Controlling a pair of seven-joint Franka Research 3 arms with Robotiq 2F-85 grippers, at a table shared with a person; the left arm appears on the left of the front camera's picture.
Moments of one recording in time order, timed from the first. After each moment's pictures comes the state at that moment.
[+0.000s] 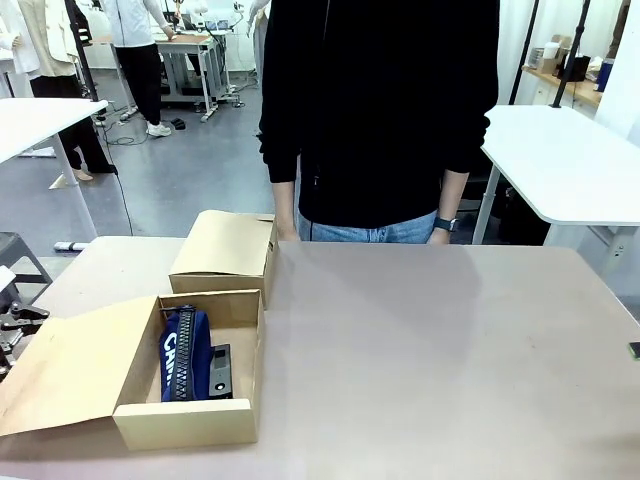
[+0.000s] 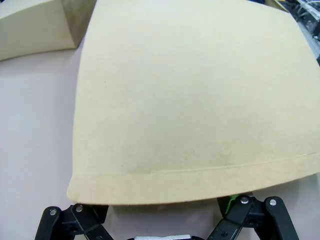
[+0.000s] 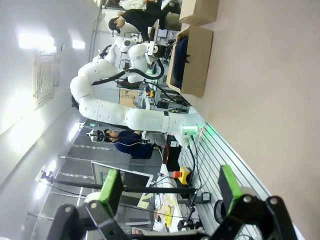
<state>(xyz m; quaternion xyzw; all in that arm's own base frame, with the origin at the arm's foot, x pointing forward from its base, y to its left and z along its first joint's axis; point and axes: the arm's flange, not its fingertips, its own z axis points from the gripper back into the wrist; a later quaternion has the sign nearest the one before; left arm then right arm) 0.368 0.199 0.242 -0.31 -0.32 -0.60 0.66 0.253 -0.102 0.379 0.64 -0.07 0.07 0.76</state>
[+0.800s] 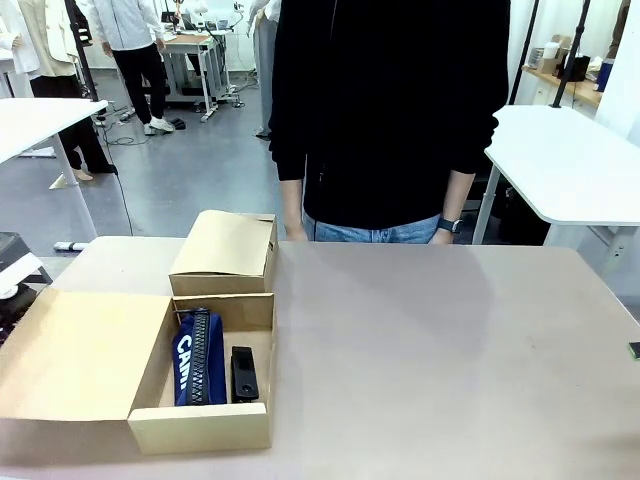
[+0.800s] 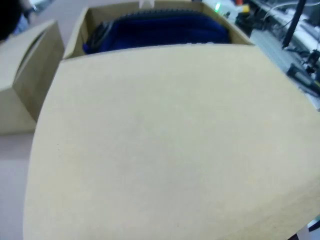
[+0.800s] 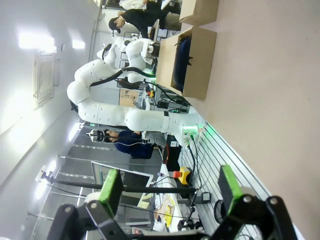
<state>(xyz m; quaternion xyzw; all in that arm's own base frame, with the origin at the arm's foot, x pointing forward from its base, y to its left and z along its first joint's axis) 0.371 0.134 0.269 -0.38 -0.33 -0.64 0.58 0.253 -0.102 0.379 0.64 -0.07 0.07 0.76</state>
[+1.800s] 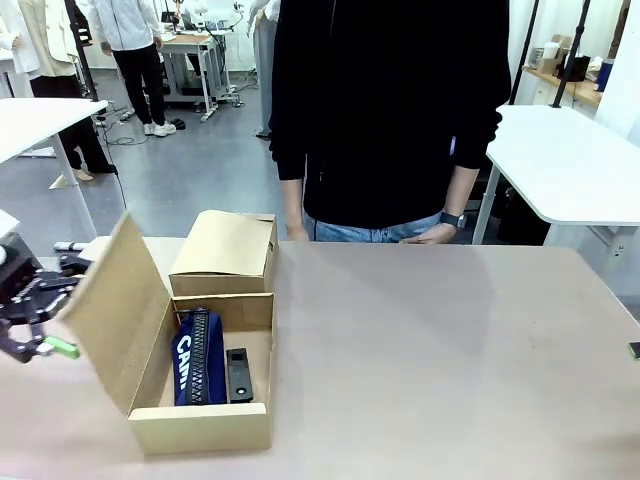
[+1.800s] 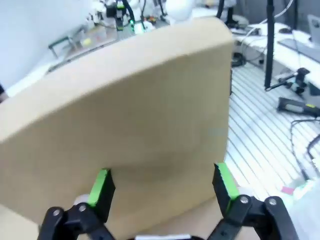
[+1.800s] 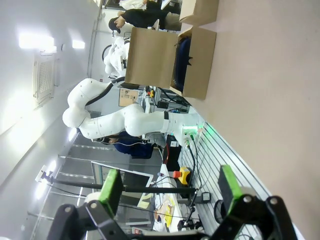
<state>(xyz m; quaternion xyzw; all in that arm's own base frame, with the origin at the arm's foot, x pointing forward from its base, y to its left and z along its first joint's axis) 0.324 0.036 0.364 -0.40 -0.42 -0.69 0.44 0.253 -0.102 0.379 0.64 -0.07 0.07 0.76</state>
